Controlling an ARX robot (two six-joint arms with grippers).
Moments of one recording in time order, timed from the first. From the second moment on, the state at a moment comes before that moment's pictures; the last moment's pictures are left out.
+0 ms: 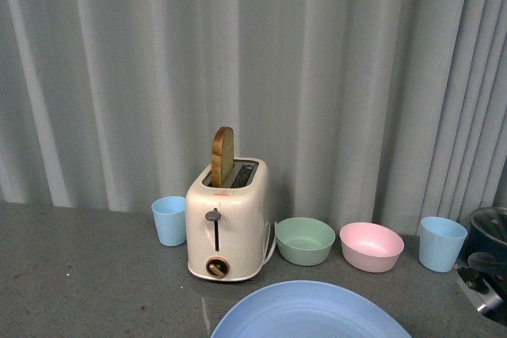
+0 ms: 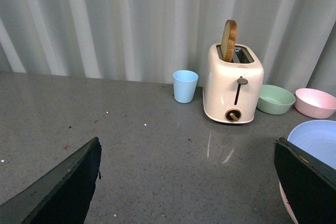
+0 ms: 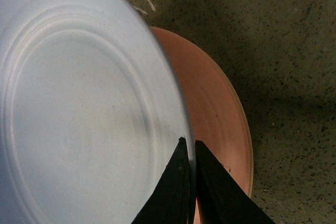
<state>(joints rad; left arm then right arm) 0.00 0.00 0.03 0.00 0.00 0.00 0.07 1.85 0.65 0.39 -0.41 0.31</state>
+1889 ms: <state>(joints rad) 0.00 0.00 0.03 0.00 0.00 0.00 -0.12 1.58 0.46 0.30 -0.49 0.28</state>
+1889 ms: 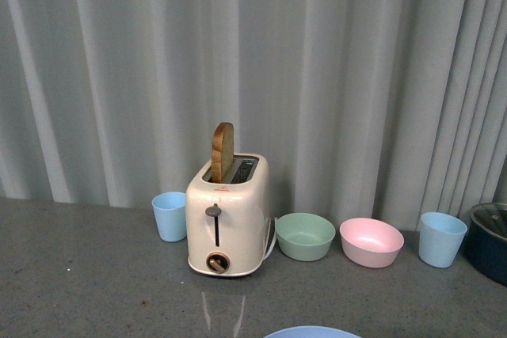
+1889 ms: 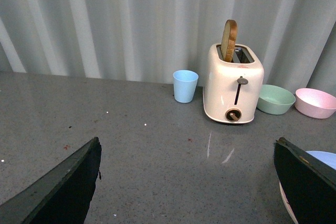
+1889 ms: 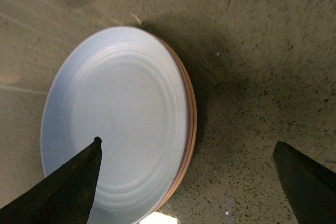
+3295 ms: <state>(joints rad) 0.00 0.00 0.03 0.00 0.00 0.00 0.00 0.23 0.11 0.10 0.00 0.00</state>
